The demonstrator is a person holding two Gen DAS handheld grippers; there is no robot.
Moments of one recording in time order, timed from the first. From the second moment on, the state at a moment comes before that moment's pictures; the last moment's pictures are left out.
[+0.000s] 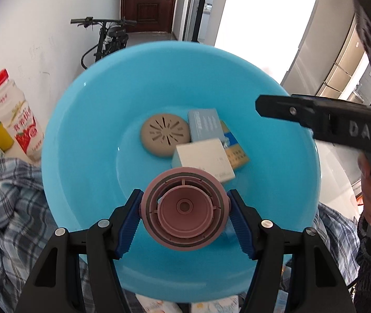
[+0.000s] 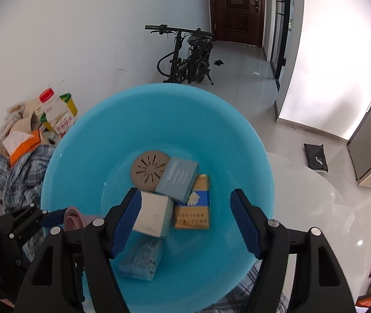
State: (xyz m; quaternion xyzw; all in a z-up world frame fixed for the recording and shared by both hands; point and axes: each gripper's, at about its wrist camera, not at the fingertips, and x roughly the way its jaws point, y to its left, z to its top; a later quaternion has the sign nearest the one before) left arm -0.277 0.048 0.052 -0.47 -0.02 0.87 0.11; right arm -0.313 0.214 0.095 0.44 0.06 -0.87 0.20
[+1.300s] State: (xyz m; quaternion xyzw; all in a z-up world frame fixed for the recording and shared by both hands) left arm -0.267 0.072 0.045 -0.46 0.04 0.88 0.09; right arm -0.260 0.255 0.093 0.42 0.06 -0.88 0.20
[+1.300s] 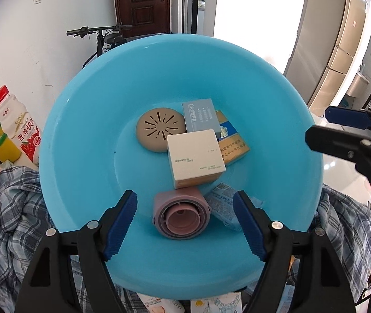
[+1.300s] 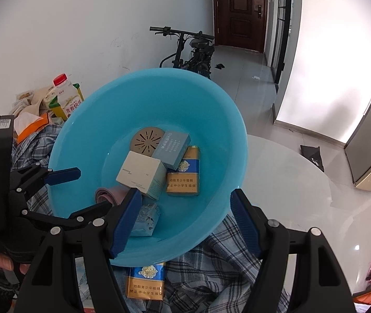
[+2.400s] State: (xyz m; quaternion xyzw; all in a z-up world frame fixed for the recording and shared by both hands) left arm -0.077 0.049 0.137 -0.37 0.05 0.92 0.12; right arm -0.077 0.257 0.155 0.32 0.04 -0.92 0.20
